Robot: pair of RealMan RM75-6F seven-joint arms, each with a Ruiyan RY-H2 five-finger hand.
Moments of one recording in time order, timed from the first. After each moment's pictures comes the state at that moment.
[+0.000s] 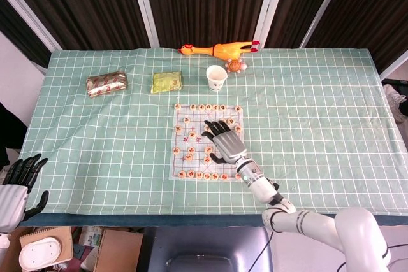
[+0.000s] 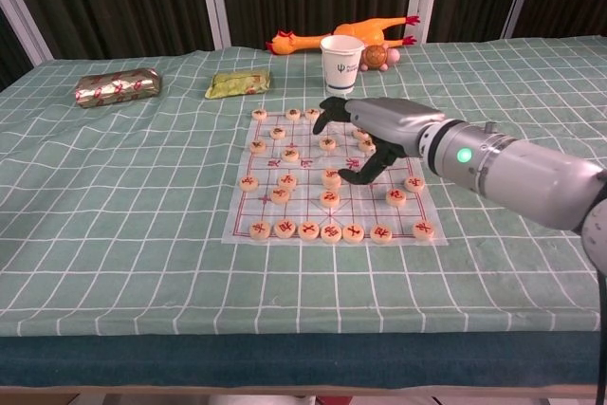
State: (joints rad) left arm -0.11 -1.08 0.01 -1.54 1.61 1.50 -0.11; right arm 0.84 -1.81 0.22 -1.10 -1.23 0.85 -0.17
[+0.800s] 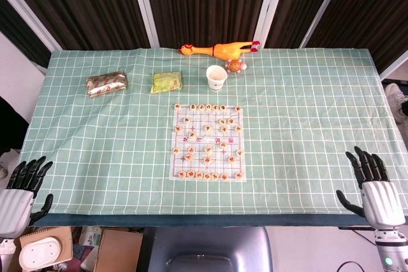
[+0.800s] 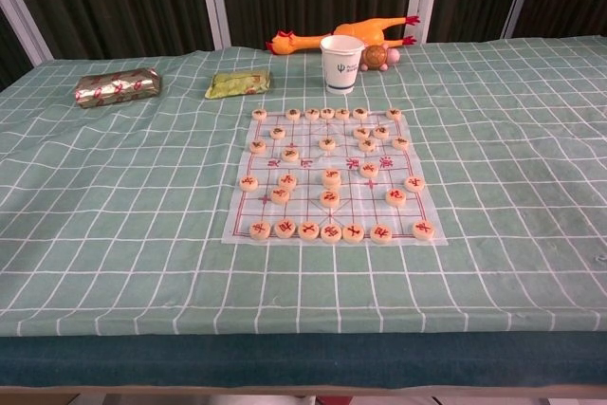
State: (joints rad) left arm -0.08 -1.12 0.02 -1.57 1.65 1.56 0.02; right arm 0.11 -1.14 -0.09 -1.64 -1.51 1.66 -0.06
